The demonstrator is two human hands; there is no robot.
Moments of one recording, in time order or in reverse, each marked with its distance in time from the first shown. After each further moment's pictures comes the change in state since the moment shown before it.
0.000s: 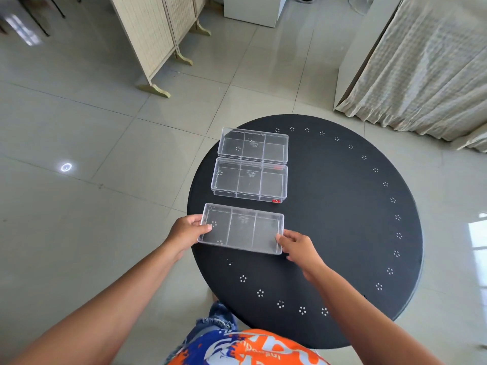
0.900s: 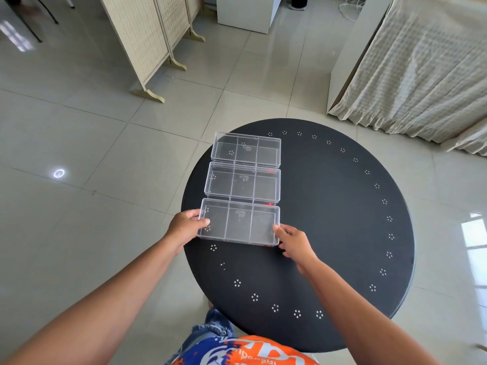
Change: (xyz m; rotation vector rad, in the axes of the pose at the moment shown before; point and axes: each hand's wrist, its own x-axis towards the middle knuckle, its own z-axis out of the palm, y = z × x) left_hand 0.024 0.012 0.006 0.012 0.014 0.015; right_hand 0.003 -0.015 -0.006 0.041 0.062 -0.022
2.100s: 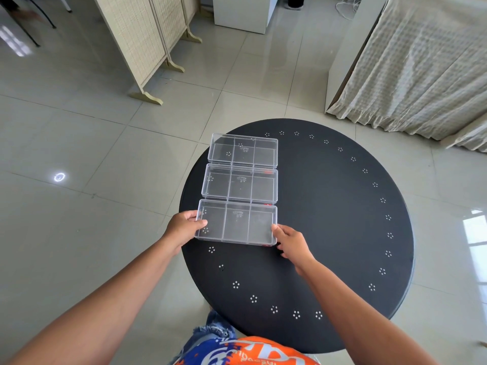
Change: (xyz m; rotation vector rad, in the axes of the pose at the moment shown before) left_hand -0.002 0.006 0.005 0.003 0.012 0.029; right_hand -0.006 -0.005 0.000 0.034 -0.008 -0.002
